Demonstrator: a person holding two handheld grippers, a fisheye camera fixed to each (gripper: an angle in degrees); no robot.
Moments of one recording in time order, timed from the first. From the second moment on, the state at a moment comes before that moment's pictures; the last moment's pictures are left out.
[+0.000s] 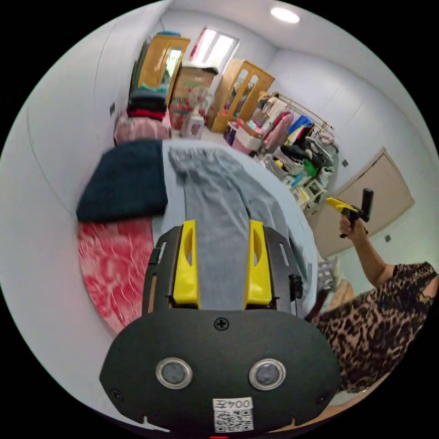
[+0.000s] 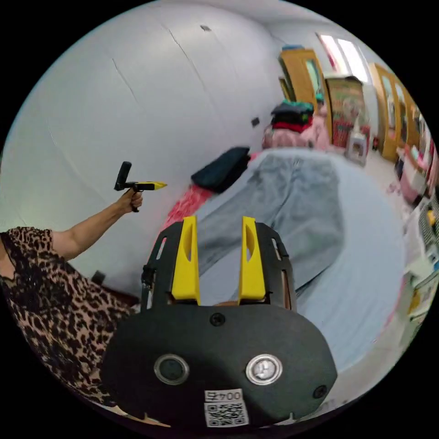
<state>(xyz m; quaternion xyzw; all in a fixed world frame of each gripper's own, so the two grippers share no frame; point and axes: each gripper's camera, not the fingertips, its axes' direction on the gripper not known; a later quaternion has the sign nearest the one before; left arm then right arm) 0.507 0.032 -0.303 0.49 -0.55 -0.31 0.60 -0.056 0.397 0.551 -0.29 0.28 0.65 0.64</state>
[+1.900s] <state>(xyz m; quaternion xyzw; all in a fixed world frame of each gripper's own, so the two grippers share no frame) 0.158 0.166 -0.317 0.36 -0.45 -0.36 0.74 0.190 0.733 0.649 -0.05 0.13 0.90 0.41</state>
